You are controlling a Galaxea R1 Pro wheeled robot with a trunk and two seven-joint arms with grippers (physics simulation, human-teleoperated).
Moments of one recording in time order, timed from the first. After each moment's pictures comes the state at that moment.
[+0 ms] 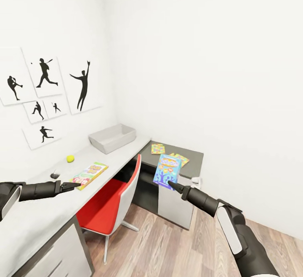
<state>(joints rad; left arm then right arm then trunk) -0.78 0.55 0.01 -0.61 0.18 0.75 -1.27 -0.40 -0.01 -0.05 -1.23 -0.48 0.55 0.79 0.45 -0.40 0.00</state>
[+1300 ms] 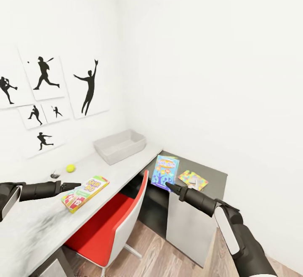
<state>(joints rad) -0.78 0.54 0.01 -0.60 0.18 0.71 -1.27 -0.40 0.00 -0.04 -1.24 -0.43 0.55 0.79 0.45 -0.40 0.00</state>
